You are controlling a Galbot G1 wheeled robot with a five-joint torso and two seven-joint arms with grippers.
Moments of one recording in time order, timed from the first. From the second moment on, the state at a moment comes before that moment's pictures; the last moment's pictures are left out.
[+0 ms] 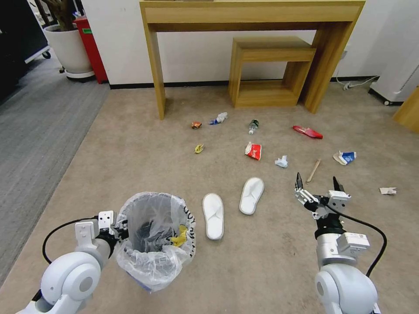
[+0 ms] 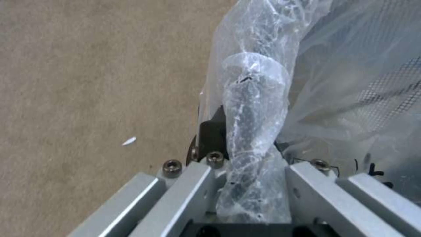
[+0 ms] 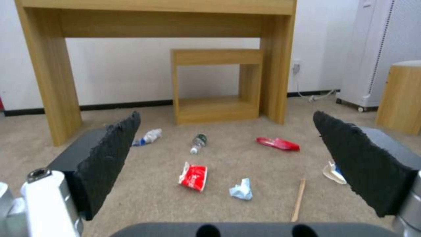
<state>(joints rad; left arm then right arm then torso) 1.48 -0.95 -0.54 -2.19 -0.93 0.68 -0.55 -1.50 1.44 0.62 2.19 0.15 -0.04 0.15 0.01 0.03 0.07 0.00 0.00</state>
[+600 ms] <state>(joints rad) 1.48 -0.95 -0.54 -2.18 -0.92 0.67 -0.55 -1.50 1.44 0.61 2.18 0.14 -0.04 0.16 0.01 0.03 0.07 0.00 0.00</state>
